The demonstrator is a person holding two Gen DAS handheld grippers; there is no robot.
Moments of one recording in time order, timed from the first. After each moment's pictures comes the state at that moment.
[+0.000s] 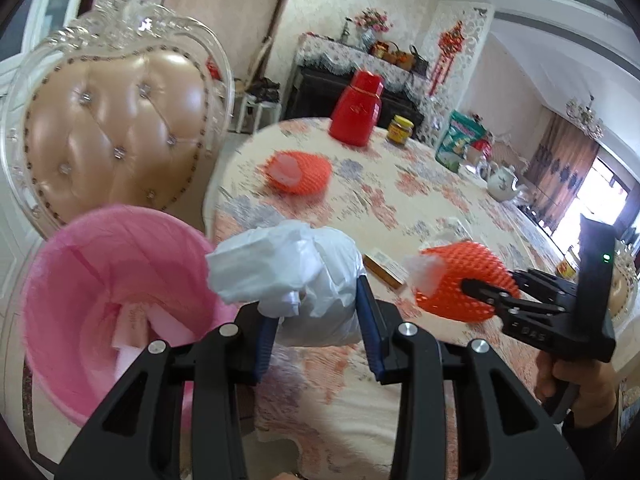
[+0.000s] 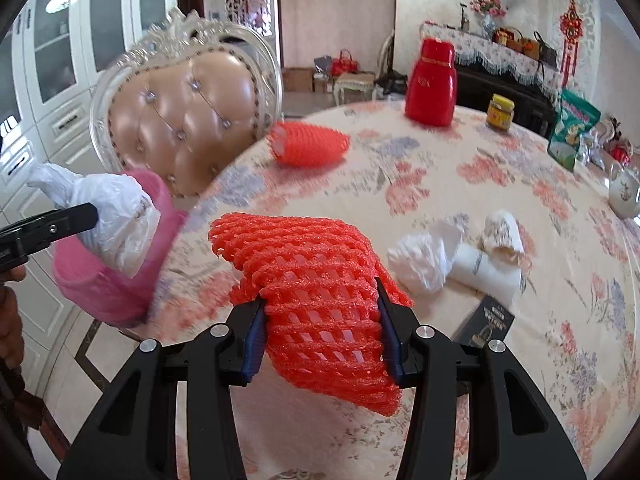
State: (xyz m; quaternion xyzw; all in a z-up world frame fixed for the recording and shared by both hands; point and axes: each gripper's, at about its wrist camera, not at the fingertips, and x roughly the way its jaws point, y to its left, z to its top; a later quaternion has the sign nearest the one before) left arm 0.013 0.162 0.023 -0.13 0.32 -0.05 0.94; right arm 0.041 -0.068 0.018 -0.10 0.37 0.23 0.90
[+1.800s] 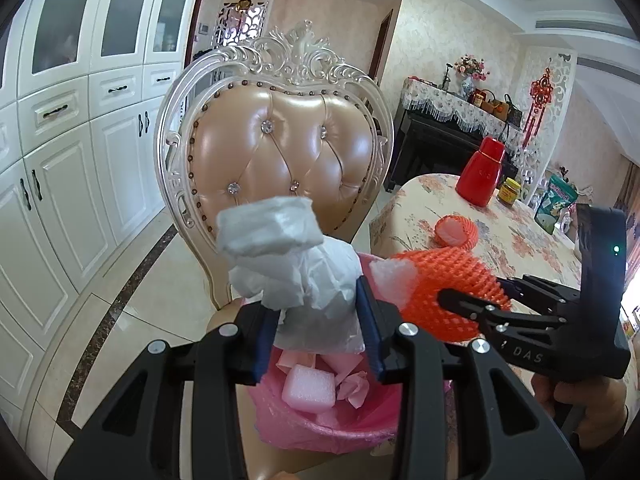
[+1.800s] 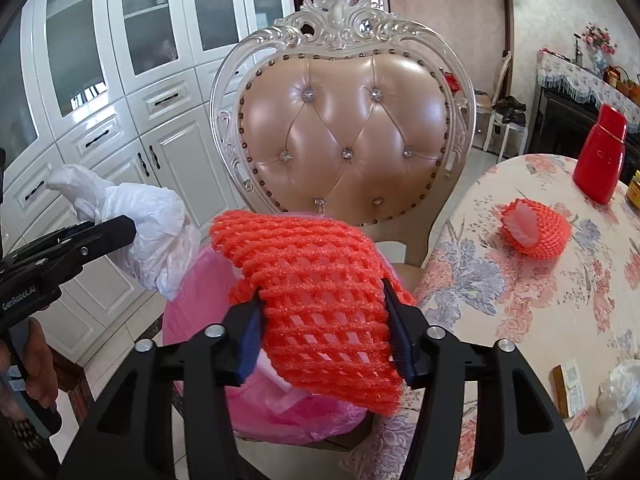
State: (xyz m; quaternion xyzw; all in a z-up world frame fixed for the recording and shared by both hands) left arm -0.065 0.325 0.047 -0.15 0.28 0.13 0.94; right arm 0.037 0.182 0.021 -0.12 0.36 0.40 0.83
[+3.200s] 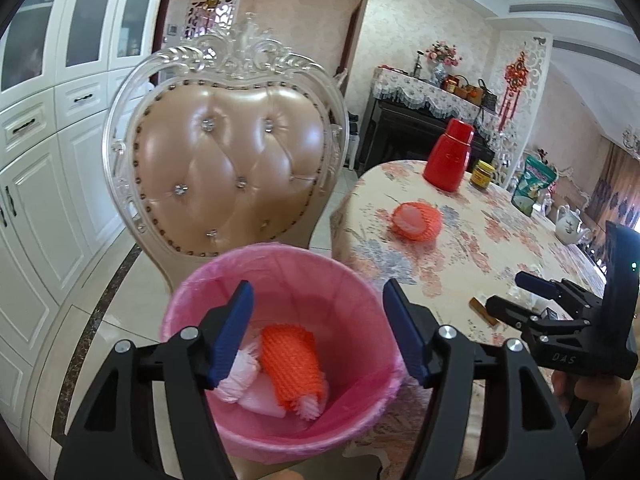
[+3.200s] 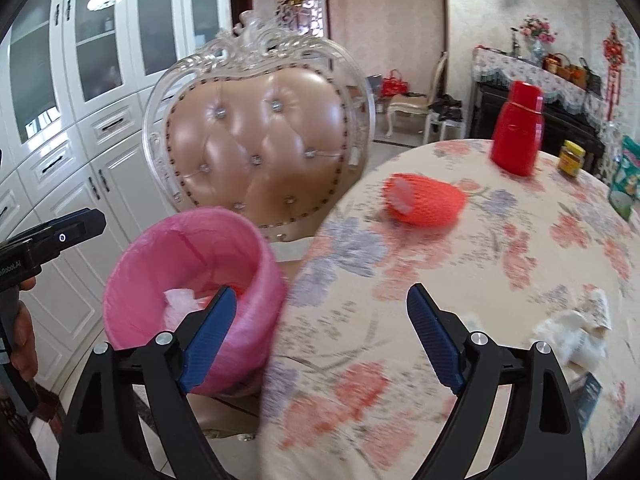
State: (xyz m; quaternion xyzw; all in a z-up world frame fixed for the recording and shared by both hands) left arm -0.026 0.267 0.047 -0.13 0.29 0.08 0.95; right arm 0.049 0.051 0.029 -0.09 0.34 0.29 0.89
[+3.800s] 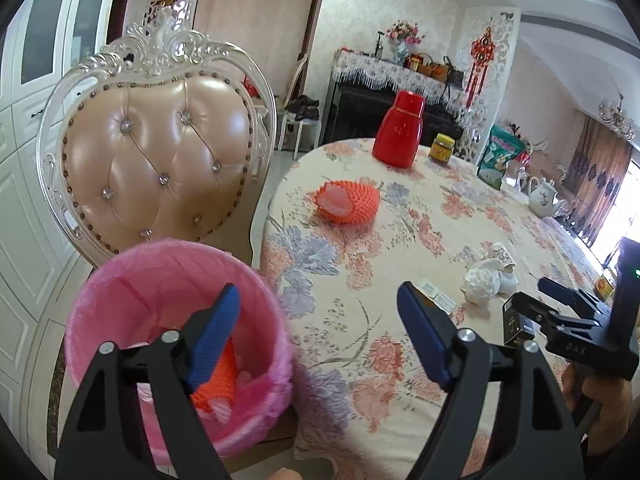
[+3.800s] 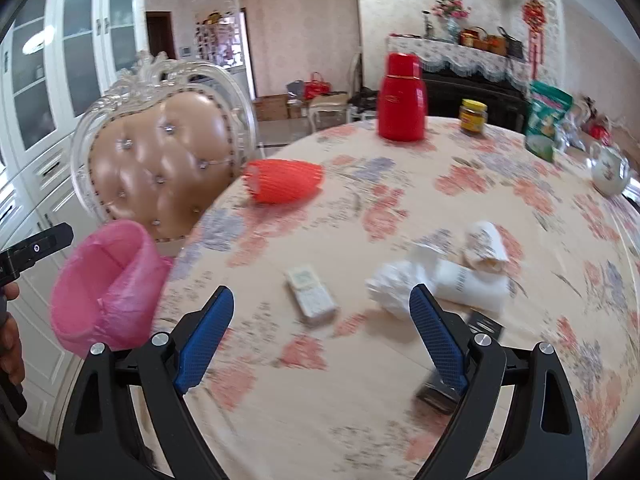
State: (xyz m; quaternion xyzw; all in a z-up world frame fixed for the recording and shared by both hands) left arm 0.031 0.166 0.037 -0.10 0.31 0.03 0.94; right arm 0.061 -0.096 0.015 -0.03 0.35 0.17 0.92
